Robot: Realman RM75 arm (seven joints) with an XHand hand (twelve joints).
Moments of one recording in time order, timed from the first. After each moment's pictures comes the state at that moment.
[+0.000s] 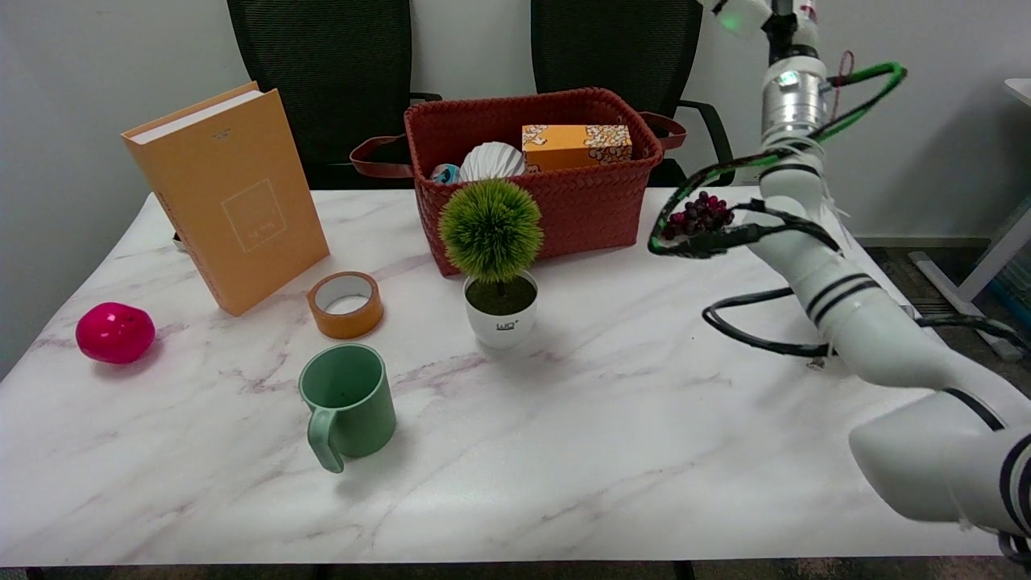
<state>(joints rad) 0.70 -1.09 -1.78 0.96 1.21 0.62 0.43</state>
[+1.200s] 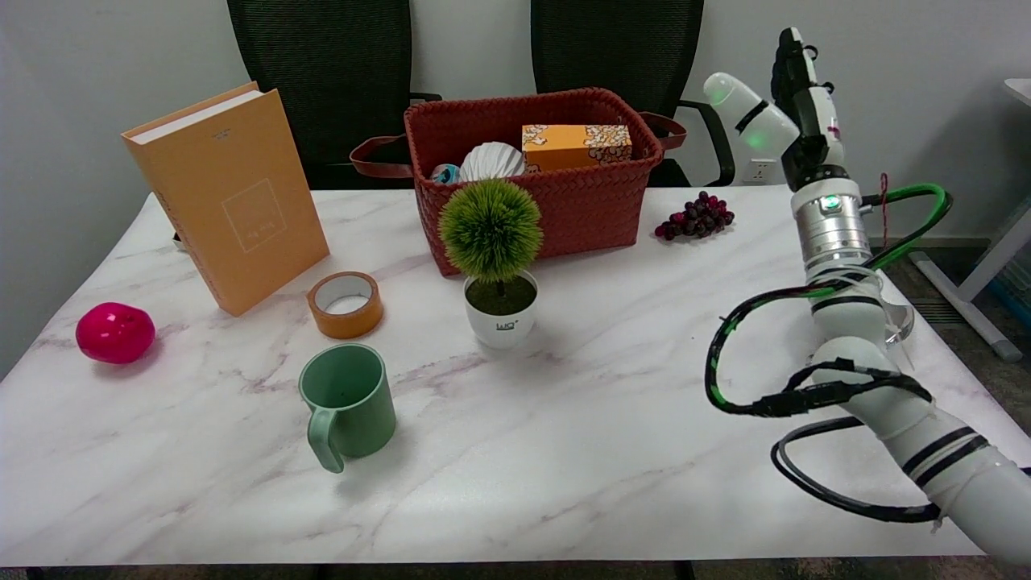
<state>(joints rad) 0.08 -1.01 -1.61 1.47 1.28 0.58 0.51</state>
